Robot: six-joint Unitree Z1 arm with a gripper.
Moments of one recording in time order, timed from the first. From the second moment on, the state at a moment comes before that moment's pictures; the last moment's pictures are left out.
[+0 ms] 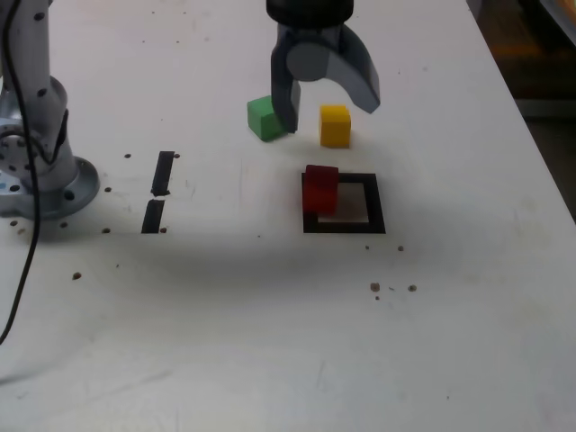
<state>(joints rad) 0.04 1.80 -1.39 1.14 -0.03 0.18</state>
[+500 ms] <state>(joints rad) -0.01 1.80 -1.23 1.01 -0.07 0.14</state>
